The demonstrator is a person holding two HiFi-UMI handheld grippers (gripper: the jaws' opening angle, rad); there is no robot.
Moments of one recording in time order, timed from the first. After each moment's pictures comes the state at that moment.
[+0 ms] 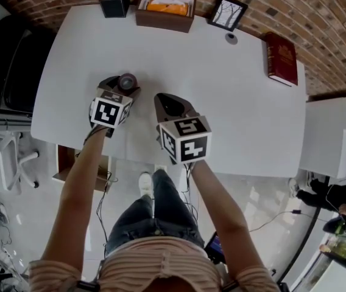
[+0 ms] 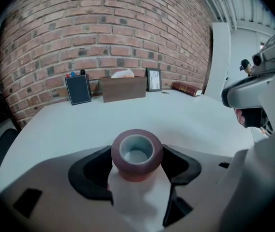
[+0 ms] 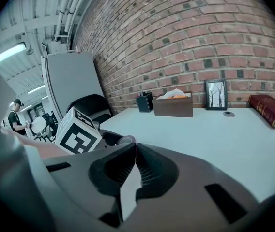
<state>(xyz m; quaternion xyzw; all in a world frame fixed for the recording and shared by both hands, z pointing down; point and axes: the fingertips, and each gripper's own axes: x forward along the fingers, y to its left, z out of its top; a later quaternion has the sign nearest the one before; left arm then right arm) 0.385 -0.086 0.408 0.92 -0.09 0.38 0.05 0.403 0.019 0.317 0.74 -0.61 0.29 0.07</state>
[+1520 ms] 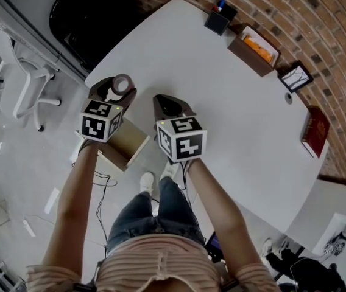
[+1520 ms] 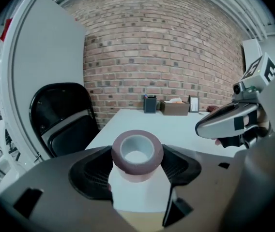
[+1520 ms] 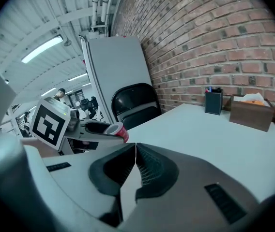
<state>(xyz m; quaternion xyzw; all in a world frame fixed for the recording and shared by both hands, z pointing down) 0.120 -0.155 0.304 0.90 -0.33 0.26 0.10 0.193 -0.085 0.289 0.57 -0.77 0.26 0.13</state>
